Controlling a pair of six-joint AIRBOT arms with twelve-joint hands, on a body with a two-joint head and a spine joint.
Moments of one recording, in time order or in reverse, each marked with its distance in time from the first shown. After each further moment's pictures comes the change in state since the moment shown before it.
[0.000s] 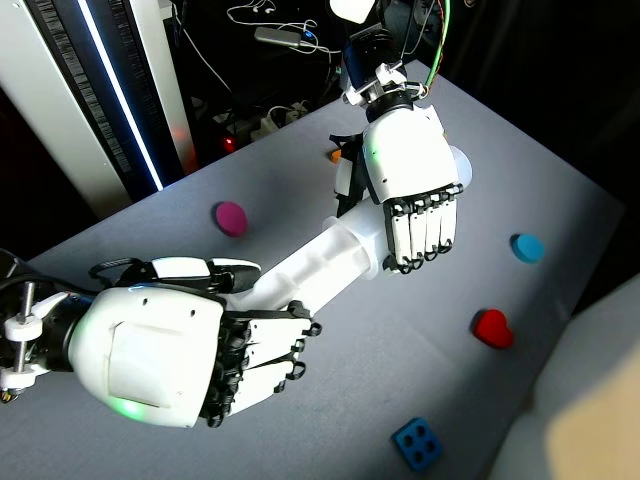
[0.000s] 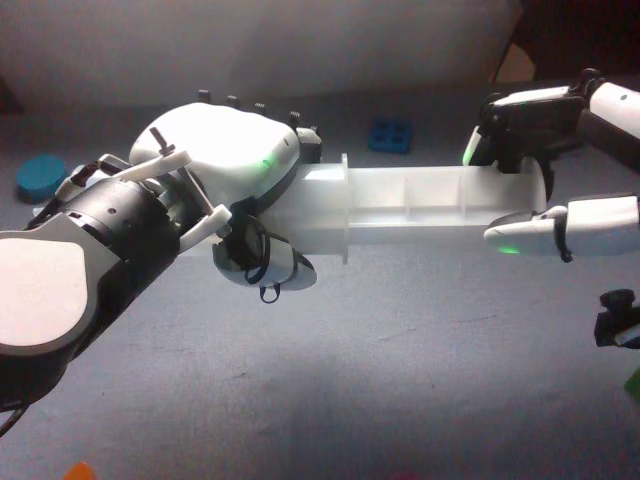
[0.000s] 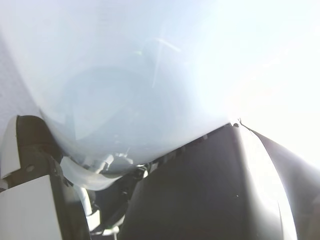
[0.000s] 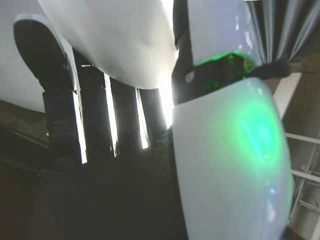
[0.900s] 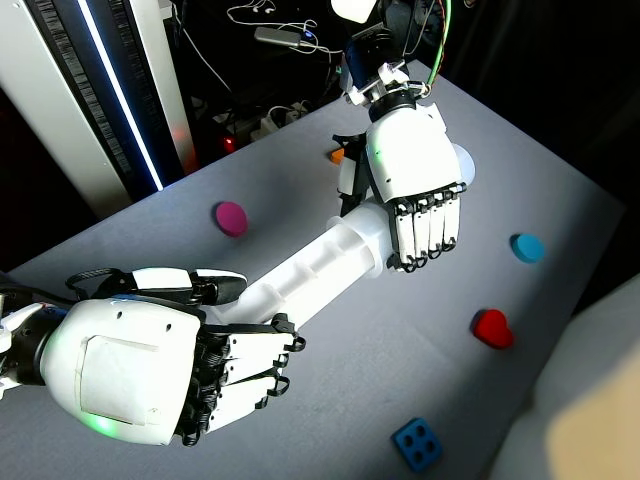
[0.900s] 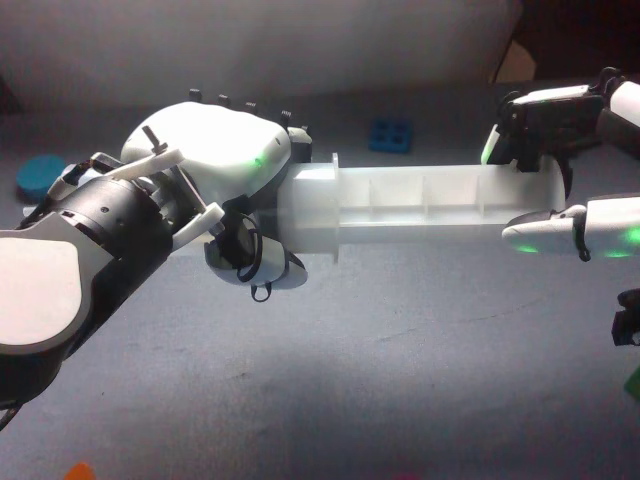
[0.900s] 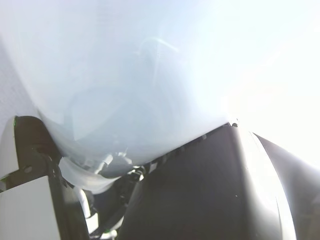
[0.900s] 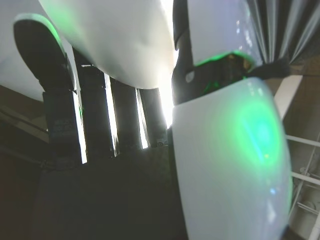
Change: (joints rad) left arm 0.003 0.006 0.002 0.000 0.009 0.003; right arm -0.019 0.019 0.002 -0.004 0.016 0.007
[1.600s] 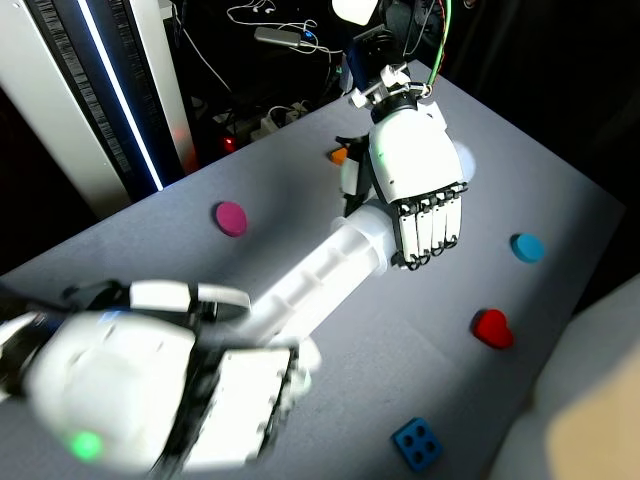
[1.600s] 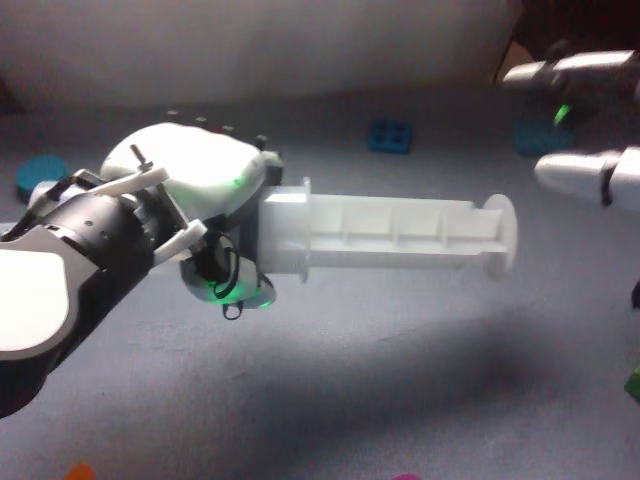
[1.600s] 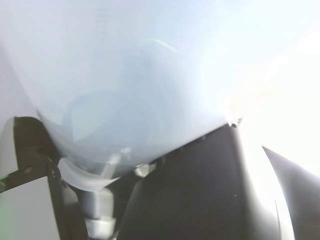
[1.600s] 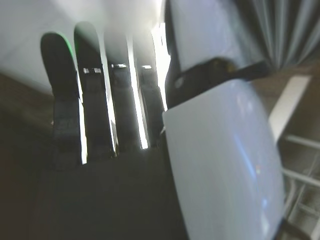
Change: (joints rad) left arm 0.024 0.011 0.003 -0.046 0.012 0.037; right arm 0.000 0.018 0.023 0.074 0.025 -0.014
